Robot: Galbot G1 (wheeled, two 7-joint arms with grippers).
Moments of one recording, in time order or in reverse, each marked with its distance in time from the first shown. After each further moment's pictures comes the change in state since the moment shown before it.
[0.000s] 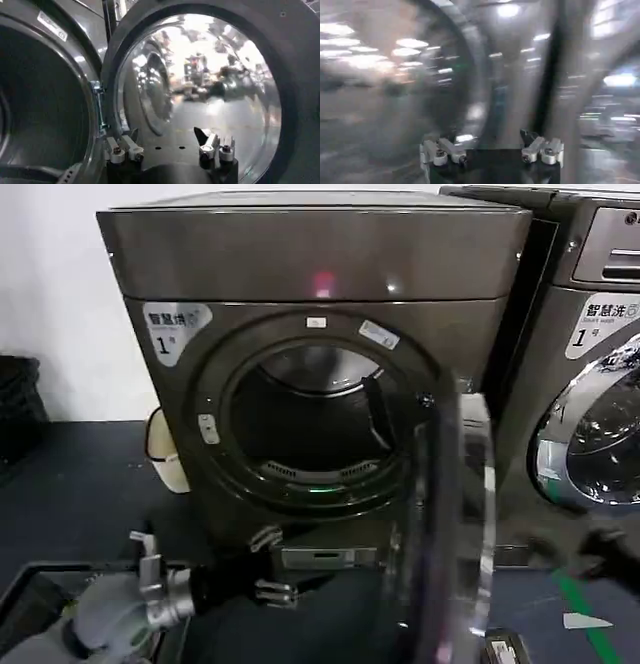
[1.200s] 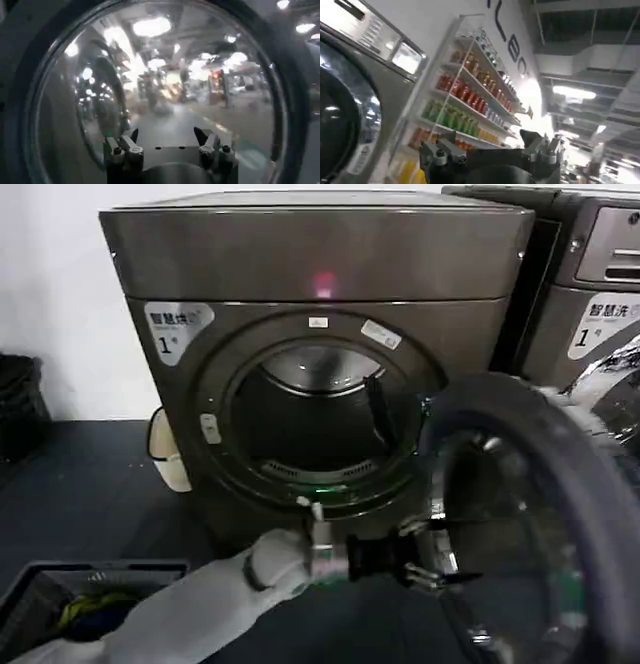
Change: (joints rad) left arm -0.687 -0.418 0.720 0.370 0.034 -0.039 -0.100; right arm -0.253 0.029 0.734 0.164 -0.253 -0.225 0.832
